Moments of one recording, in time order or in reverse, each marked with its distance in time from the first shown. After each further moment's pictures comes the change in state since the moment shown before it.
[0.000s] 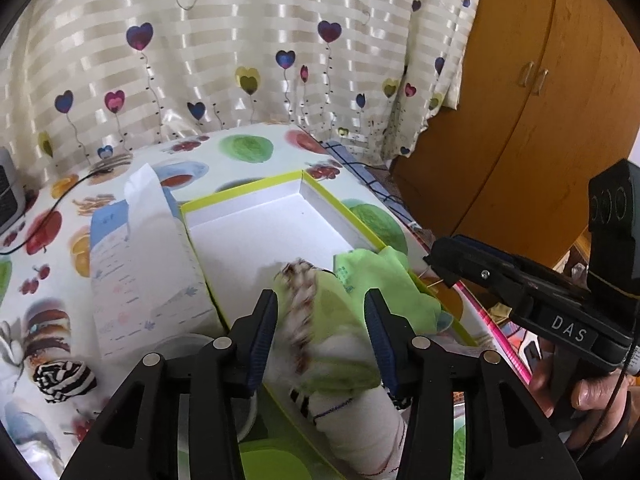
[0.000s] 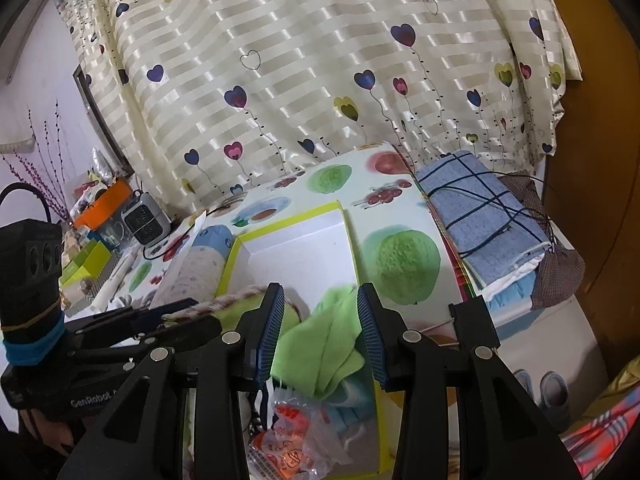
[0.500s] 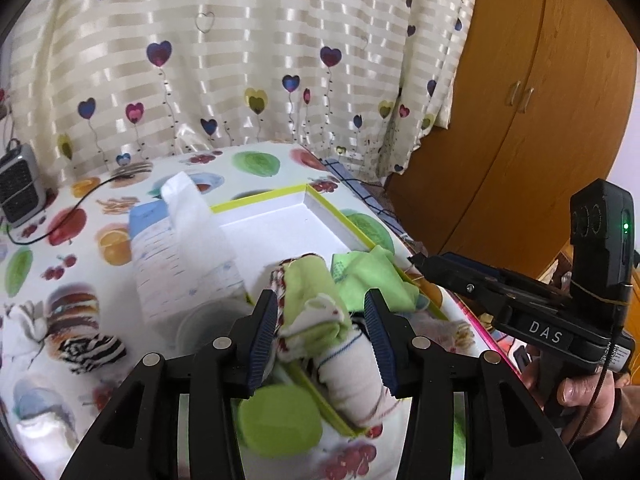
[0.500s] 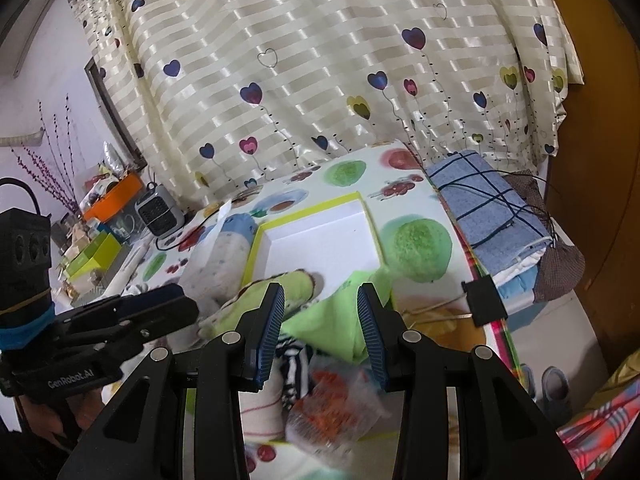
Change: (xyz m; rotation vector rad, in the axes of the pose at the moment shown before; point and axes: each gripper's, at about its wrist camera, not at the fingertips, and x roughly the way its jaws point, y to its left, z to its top) left arm -0.059 0.009 -0.022 -0.017 -0.069 -0.012; right arm -0.024 0.027 -0.016 -0.016 0.012 0.009
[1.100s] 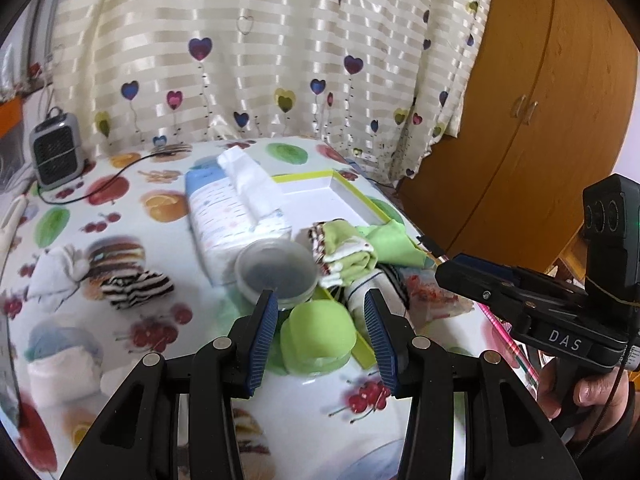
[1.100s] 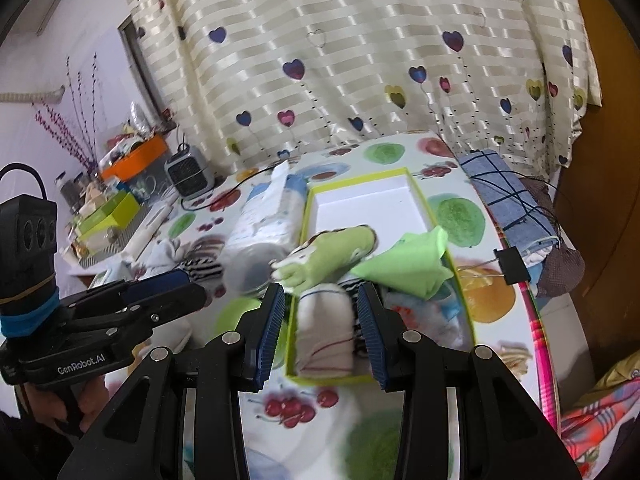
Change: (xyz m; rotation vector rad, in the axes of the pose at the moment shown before) left arm -0.056 0.027 -0.049 -0.062 -0.023 0.028; right arm -0.025 0.064 -0.032 -0.112 0.060 0.009
